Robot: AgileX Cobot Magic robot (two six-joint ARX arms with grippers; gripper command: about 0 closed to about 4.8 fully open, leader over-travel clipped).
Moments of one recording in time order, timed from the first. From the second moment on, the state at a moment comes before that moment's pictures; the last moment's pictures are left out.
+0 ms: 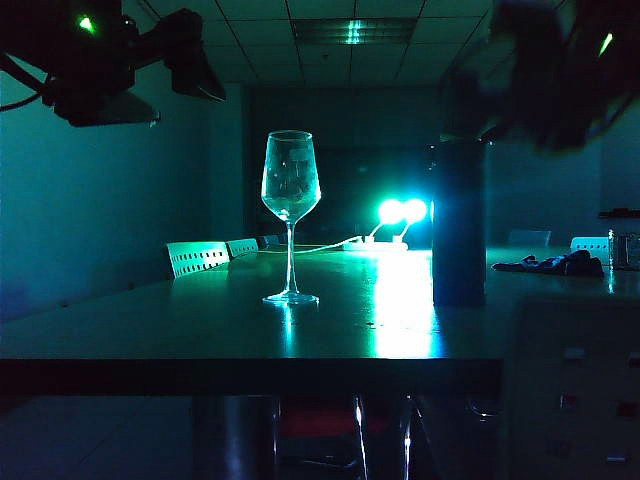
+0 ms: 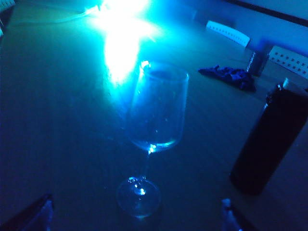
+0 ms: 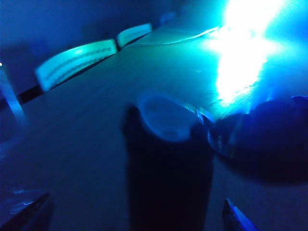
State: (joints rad) left arm -0.37 1.32 0.73 0.53 0.07 -0.08; right arm 0.25 1.61 0.82 0.78 -0.03 0.05
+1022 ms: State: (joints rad) left arm -0.37 1.32 0.73 0.47 0.05 0.01; right arm 0.25 2.06 1.07 0.99 0.07 0.05
